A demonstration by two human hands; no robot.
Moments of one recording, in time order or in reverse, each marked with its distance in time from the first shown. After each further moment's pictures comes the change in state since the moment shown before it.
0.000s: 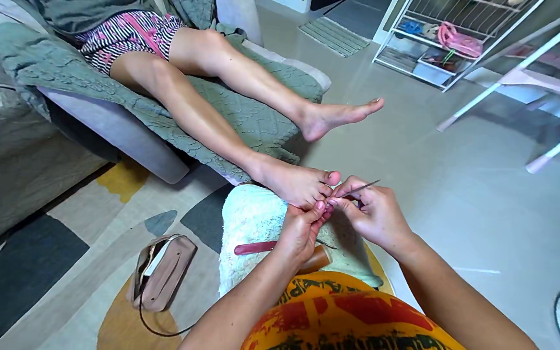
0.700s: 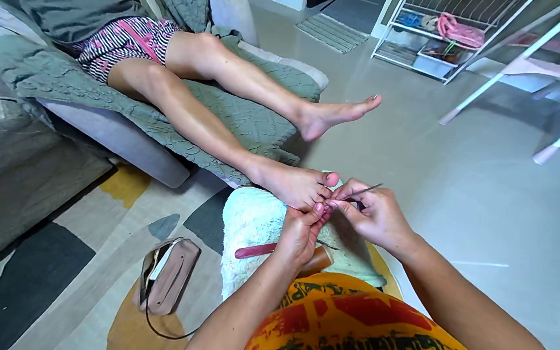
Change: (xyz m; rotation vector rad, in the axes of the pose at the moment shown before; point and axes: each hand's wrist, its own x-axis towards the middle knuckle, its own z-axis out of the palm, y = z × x) left_hand 0.001 -0.001 -0.003 0.012 -0.009 -0.002; right_hand -0.004 0.007 0.000 0.066 -0.001 -0.001
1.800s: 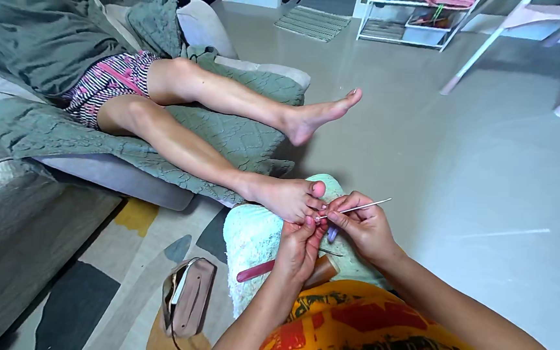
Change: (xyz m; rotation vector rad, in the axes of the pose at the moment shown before) left_hand 0.000 -0.003 -0.009 -0.063 -0.090 -0.005; right_hand -0.028 0.017 0.039 0.862 0.334 0.181
